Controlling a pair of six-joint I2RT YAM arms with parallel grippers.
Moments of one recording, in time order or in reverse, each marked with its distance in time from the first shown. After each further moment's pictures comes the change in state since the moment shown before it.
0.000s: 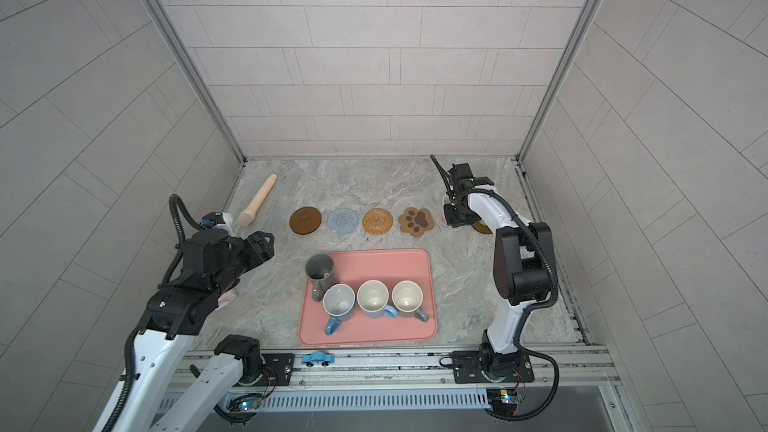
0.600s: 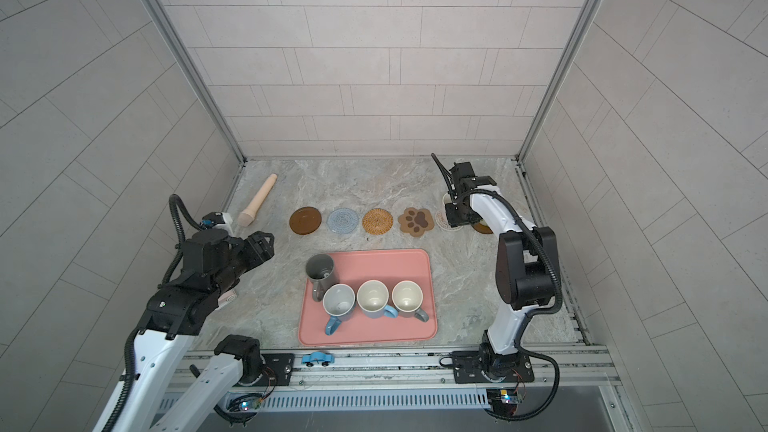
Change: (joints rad) left arm 0.000 -0.002 0.000 0.000 0.000 0.000; right arm -0.002 -0.056 0.003 -0.033 0.010 -0.001
